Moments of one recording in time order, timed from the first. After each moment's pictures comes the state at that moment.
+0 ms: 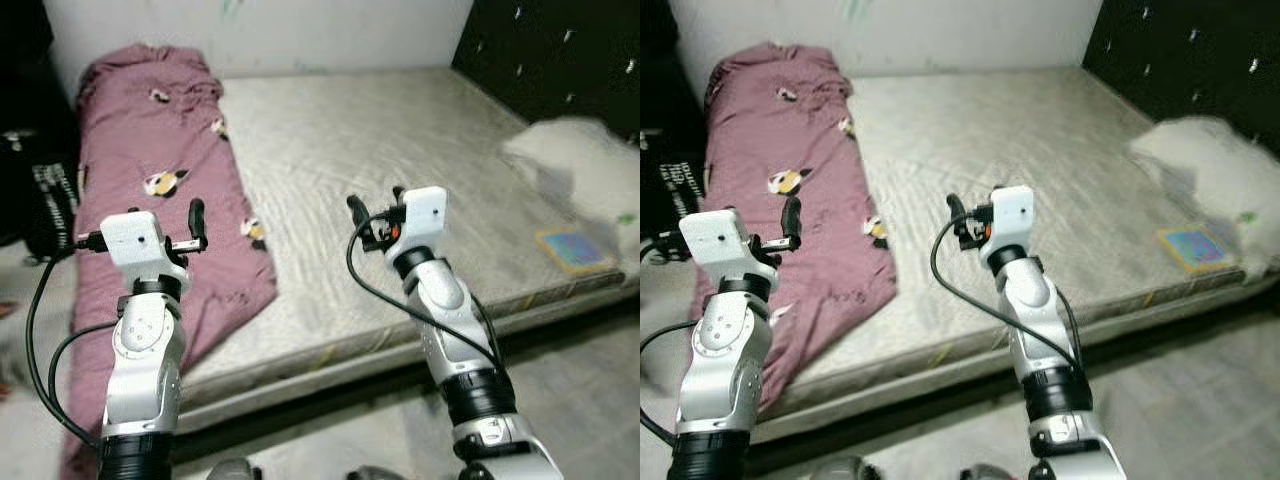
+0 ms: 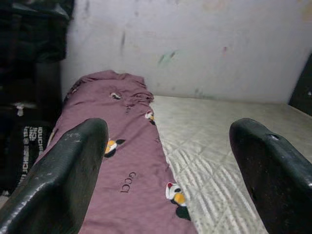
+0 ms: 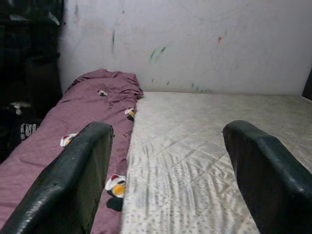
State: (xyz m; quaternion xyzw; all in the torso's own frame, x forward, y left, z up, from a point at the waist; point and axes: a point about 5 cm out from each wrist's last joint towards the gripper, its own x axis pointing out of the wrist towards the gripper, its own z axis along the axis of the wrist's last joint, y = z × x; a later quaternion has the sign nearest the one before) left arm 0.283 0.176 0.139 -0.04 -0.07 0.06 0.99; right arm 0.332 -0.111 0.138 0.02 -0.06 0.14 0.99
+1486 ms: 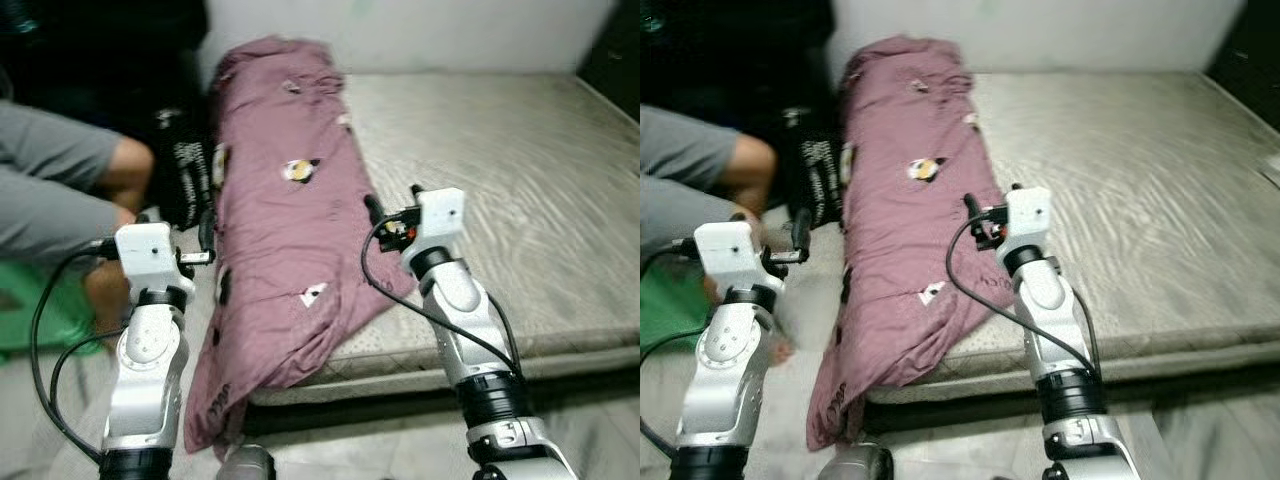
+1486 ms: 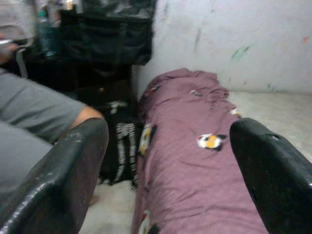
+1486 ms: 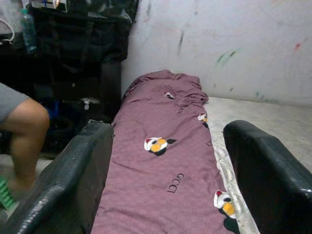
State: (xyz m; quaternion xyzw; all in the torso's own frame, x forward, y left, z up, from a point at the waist) left arm 0.271 0.184 0.130 0.01 -0.06 0.06 1.00; right arm 0.329 -0.121 0.136 0.01 -0.06 0.13 0.99
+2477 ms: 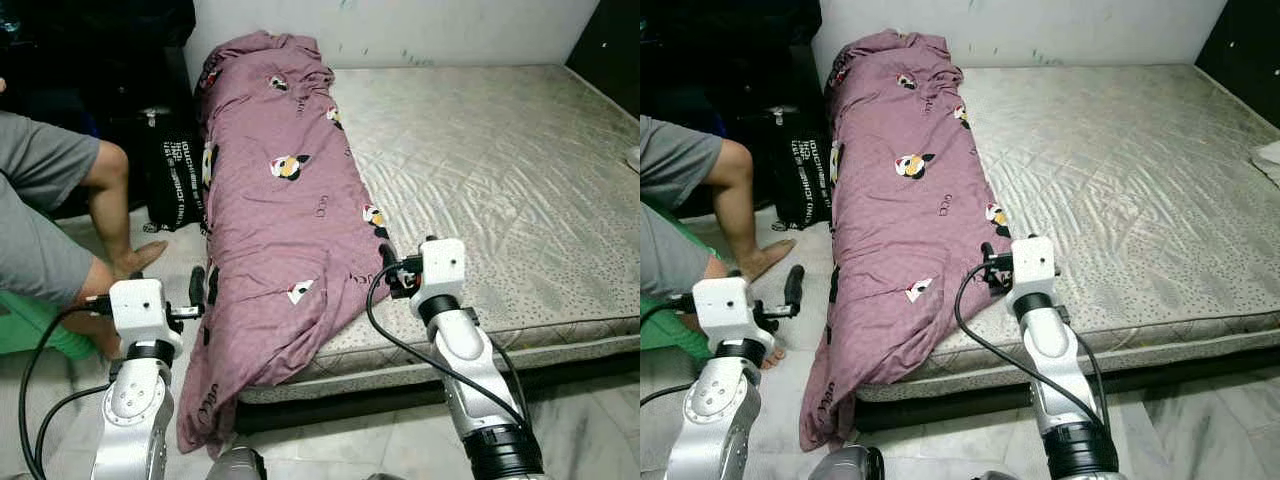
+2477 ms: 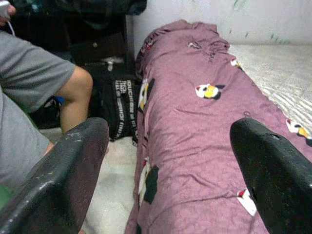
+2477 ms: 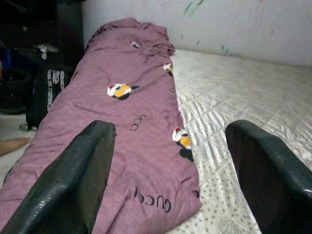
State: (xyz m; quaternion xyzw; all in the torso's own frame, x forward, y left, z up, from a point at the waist) left arm 0.235 0.195 0.082 0.01 0.02 0.05 1.00; right arm 0.291 -0.139 0.086 -0.05 0.03 0.06 1.00
